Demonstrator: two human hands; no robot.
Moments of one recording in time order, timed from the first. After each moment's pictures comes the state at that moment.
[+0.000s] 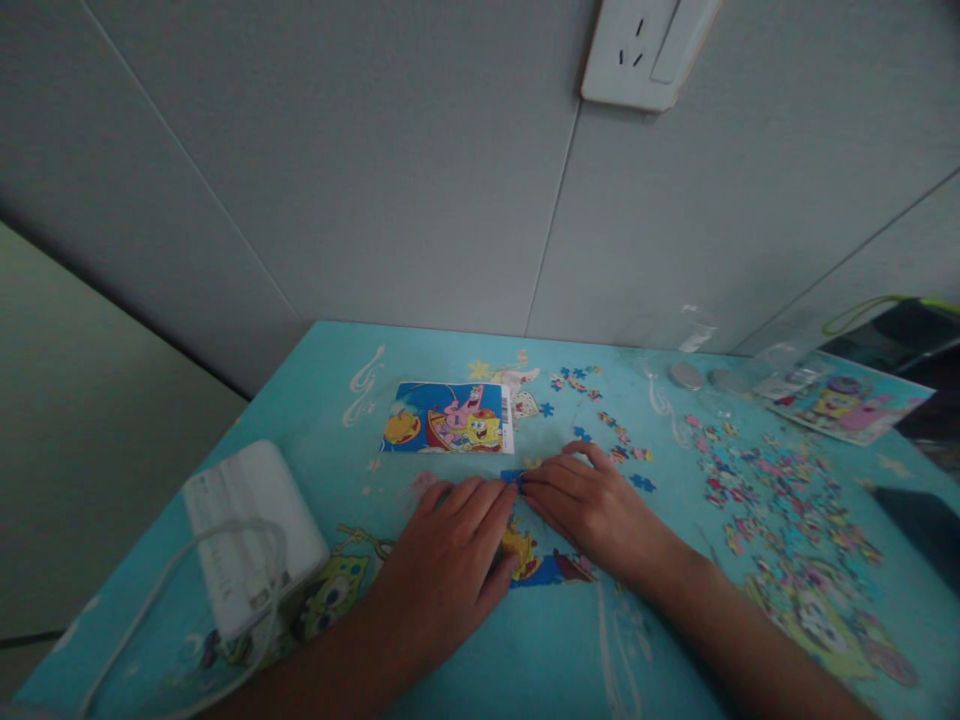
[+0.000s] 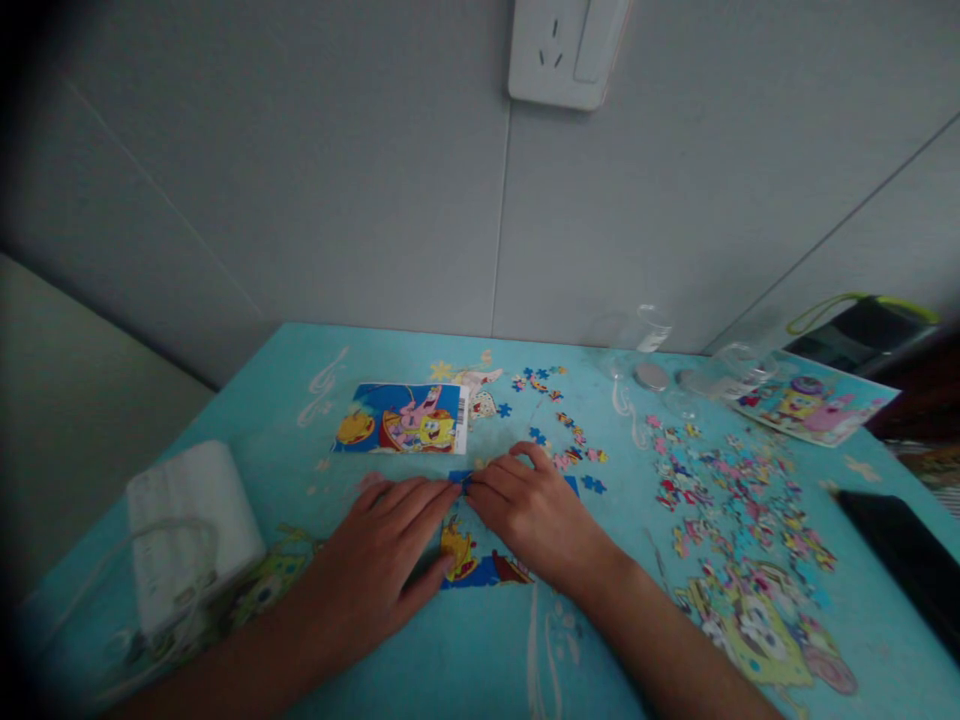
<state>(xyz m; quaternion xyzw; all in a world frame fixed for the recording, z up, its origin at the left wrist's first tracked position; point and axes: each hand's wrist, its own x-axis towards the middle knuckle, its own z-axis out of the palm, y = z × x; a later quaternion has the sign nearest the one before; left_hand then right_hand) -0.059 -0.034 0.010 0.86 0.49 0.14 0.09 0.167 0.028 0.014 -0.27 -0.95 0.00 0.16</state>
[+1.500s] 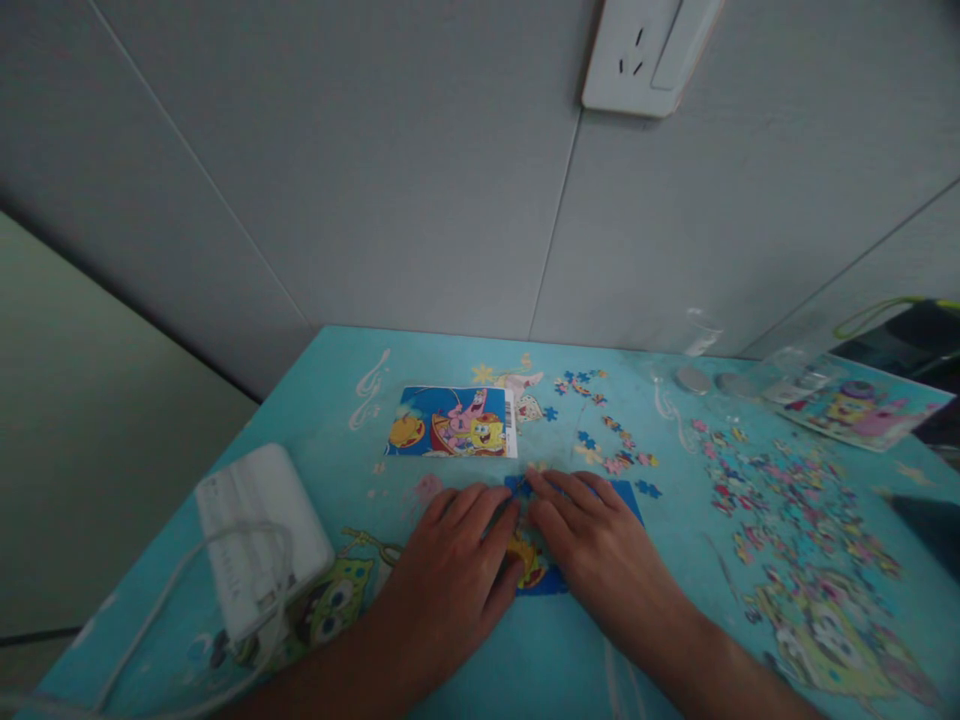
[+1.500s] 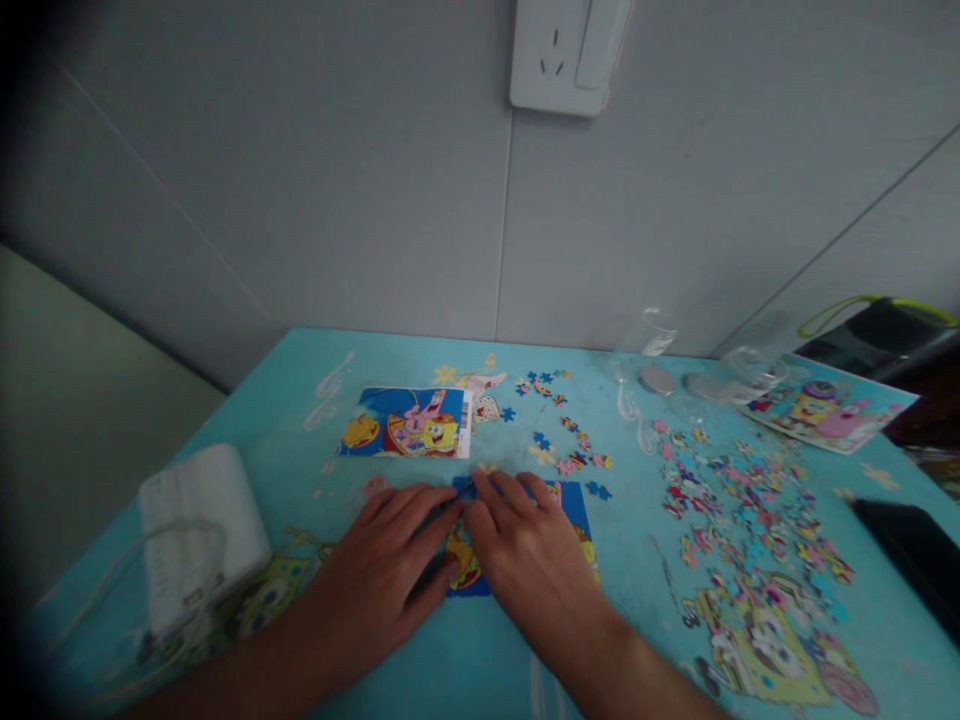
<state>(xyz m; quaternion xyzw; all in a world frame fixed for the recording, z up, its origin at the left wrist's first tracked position) -0.054 -0.039 0.012 0.86 0.48 0.15 0.10 0.147 -0.009 0.022 -0.36 -0.92 -0.06 0.13</state>
